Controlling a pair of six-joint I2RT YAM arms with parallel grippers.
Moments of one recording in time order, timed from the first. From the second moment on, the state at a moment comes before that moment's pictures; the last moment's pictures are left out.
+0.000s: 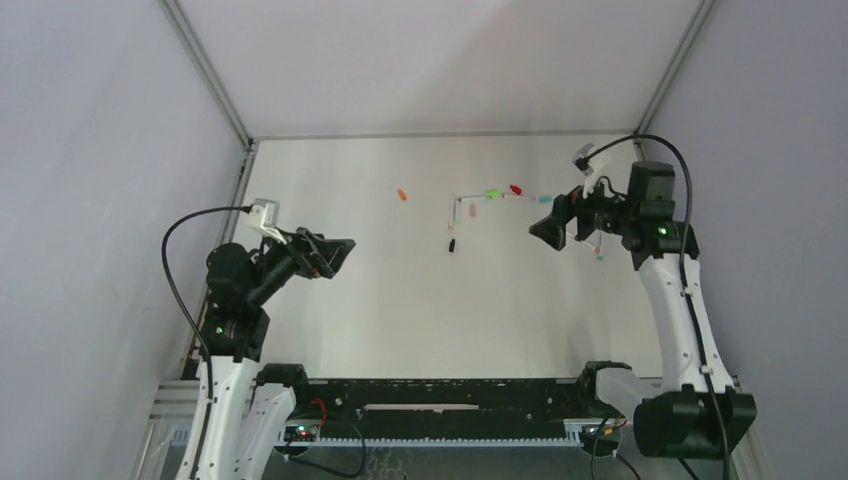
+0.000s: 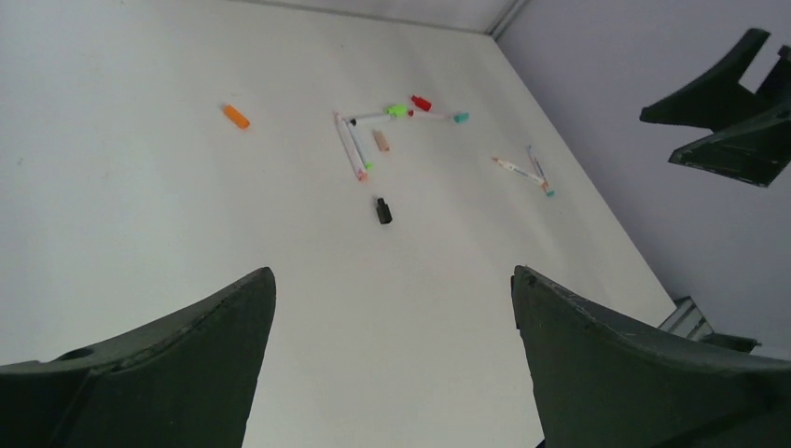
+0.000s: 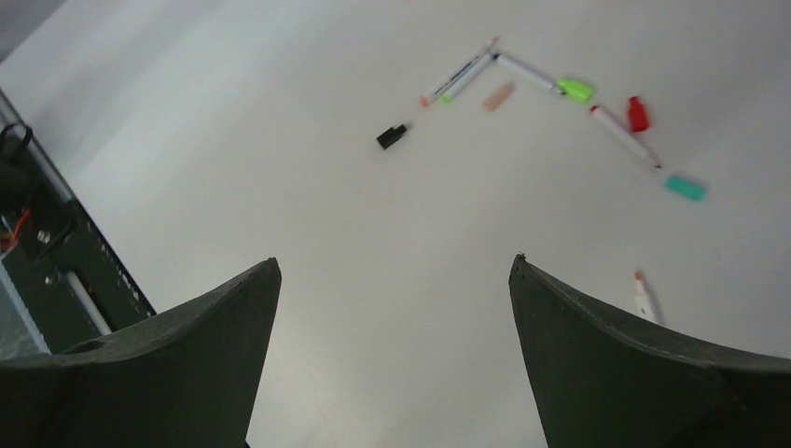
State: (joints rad) left arm -0.02 0.56 0.67 -0.25 0.55 -0.42; right arm -0.08 1.05 1.12 -0.65 -0.81 -0.26
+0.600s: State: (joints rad) left arm 0.09 0.70 0.67 -0.26 0.57 -0.41; right arm 0.30 1.43 1.11 -0.42 -0.55 -0.14
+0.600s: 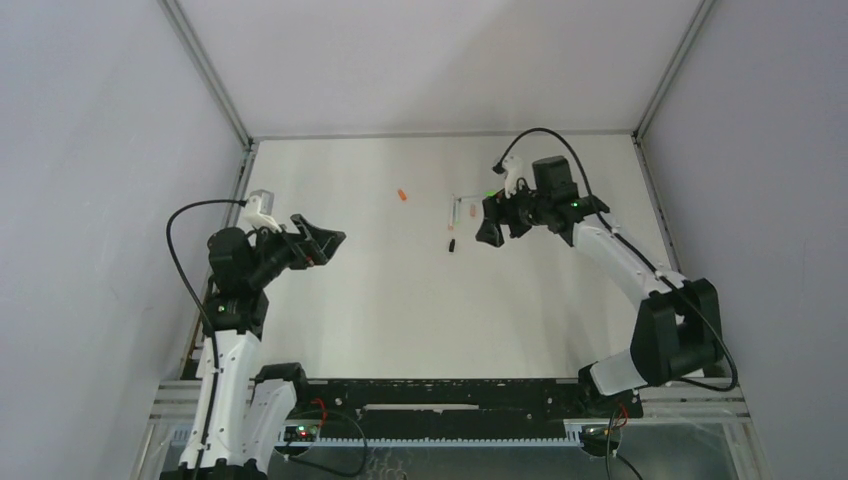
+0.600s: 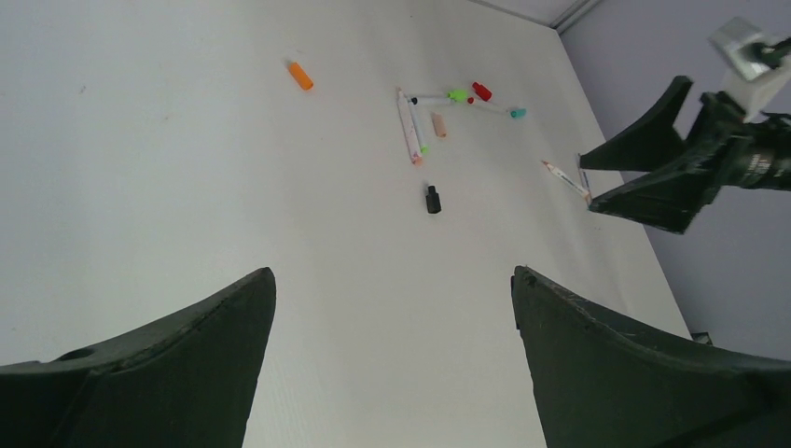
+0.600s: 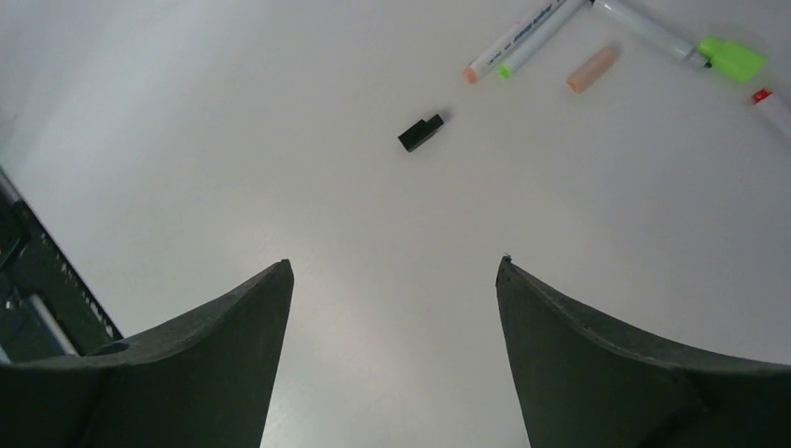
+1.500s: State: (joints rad) left arm 0.12 0.70 0.67 -0.25 0.60 -0.43; right arm 0.40 2.09 1.71 -0.47 -0.26 0.14
